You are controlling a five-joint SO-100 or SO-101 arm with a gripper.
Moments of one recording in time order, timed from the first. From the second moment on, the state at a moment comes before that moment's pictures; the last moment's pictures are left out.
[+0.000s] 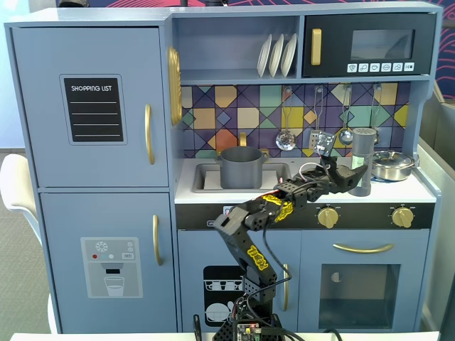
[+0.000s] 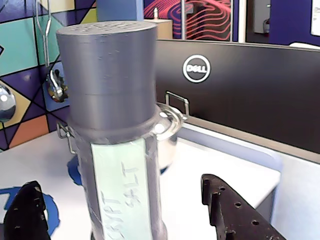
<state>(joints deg) 54.5 121.7 121.7 -3.5 -81.9</state>
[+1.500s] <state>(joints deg) 48.0 94.9 88.2 -0.6 -78.7</state>
